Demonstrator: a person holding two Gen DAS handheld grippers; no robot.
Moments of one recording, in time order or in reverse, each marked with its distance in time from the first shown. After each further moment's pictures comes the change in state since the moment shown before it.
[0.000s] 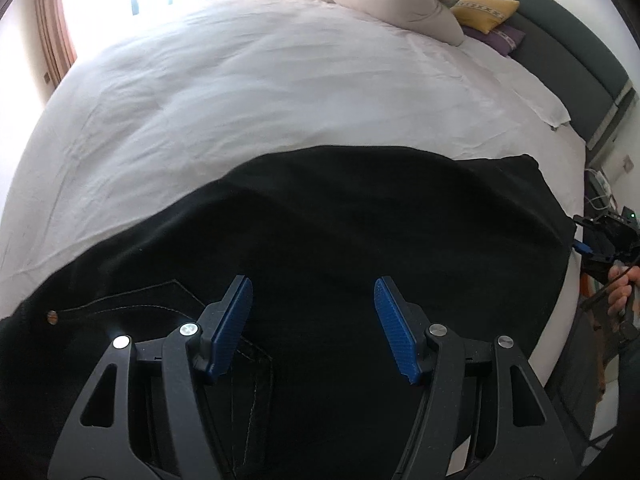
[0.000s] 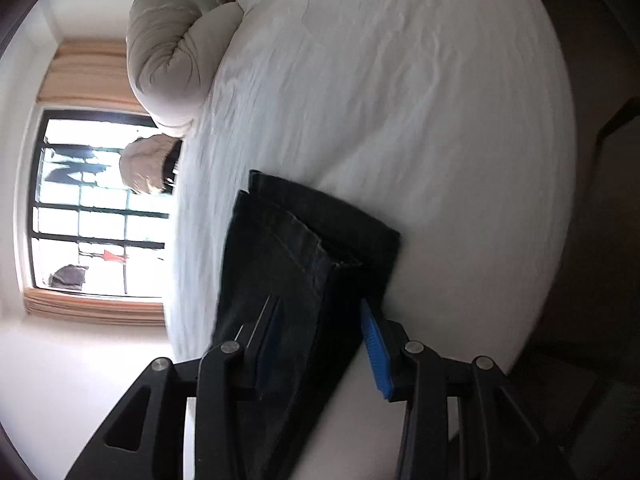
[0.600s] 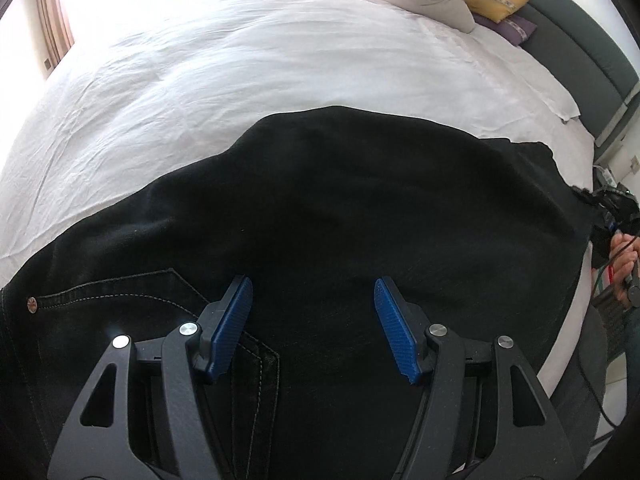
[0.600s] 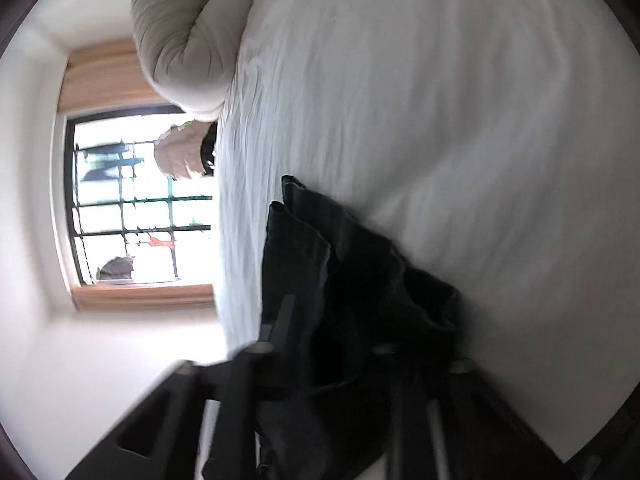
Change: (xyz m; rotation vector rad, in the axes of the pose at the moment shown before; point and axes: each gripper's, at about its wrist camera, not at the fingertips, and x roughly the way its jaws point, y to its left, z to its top) left arm 0.030 0.006 -0.004 -0.014 0.053 0.016; right arm 0.046 0.013 0.035 0.018 0.132 0.161
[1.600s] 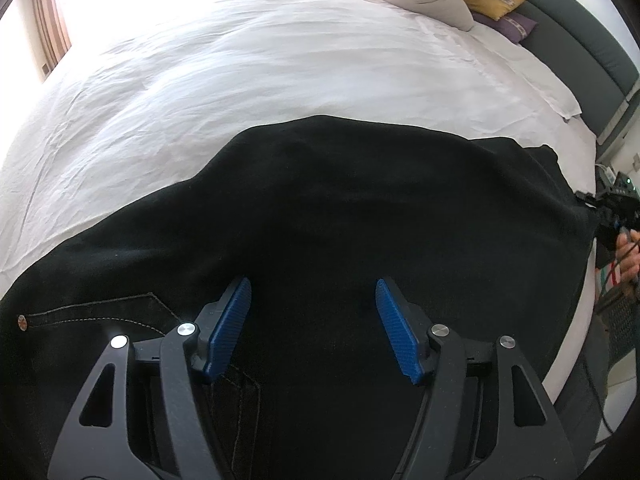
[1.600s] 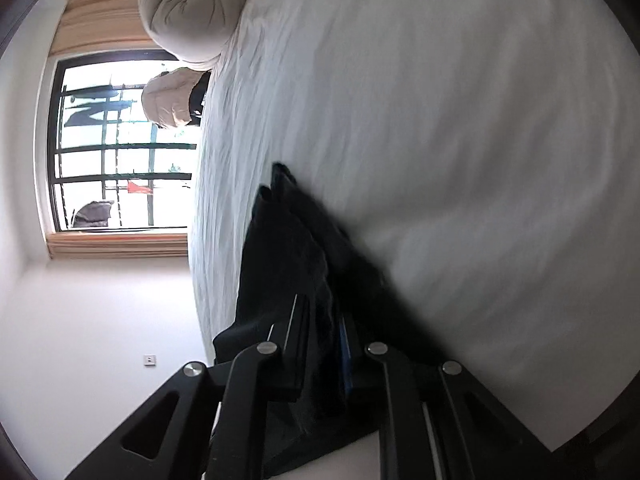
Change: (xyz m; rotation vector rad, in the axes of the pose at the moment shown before) left arm 0.027 -0.019 0.024 0.017 -0.005 0.005; right arm 0.009 0.013 0.039 -0.121 0.169 -0.086
